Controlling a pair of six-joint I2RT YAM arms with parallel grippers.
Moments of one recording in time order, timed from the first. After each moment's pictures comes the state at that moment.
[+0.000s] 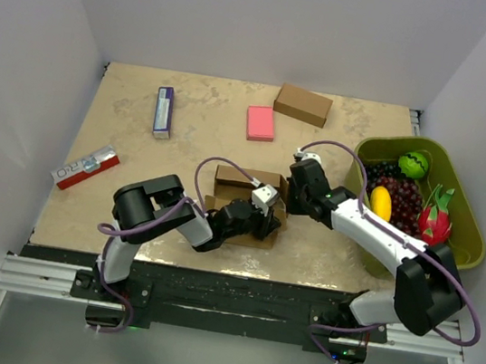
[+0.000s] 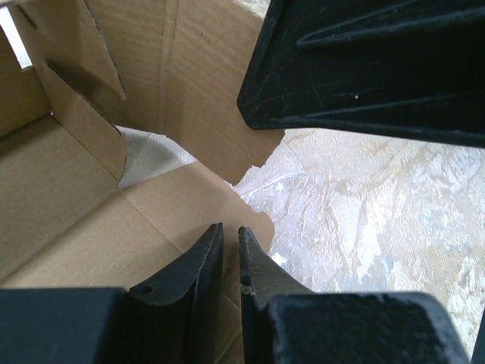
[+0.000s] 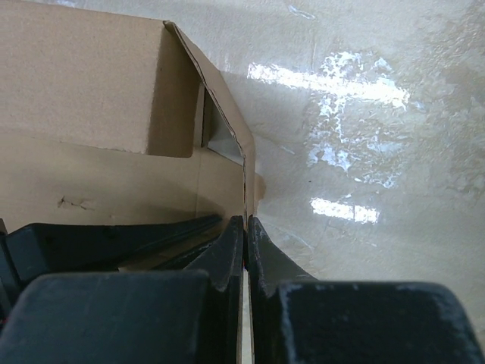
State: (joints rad) left arm -1.00 2.01 0.70 1.01 -0.03 -0.37; right arm 0.62 1.40 0.89 -0.42 0.22 0.44
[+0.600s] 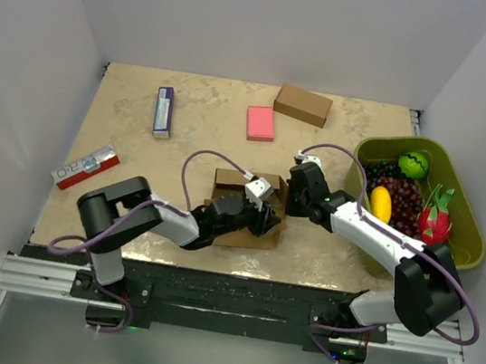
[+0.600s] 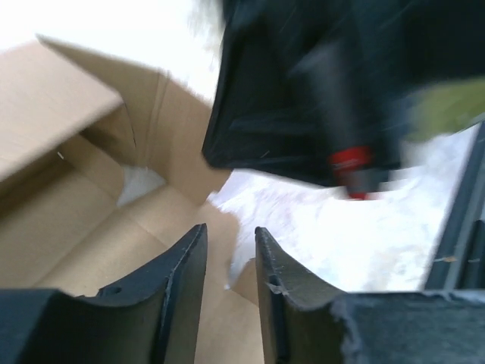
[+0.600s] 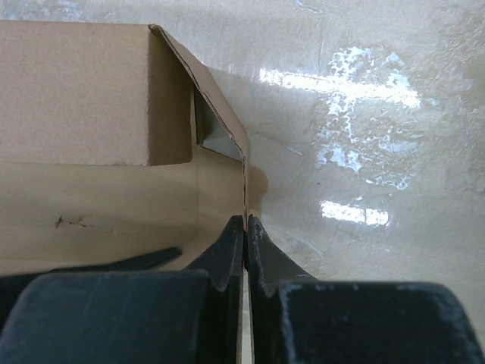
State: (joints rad) left arm -1.00 1.81 0.64 0.92 -0.03 -0.36; right arm 0.62 1.40 0.85 -0.36 0.21 0.47
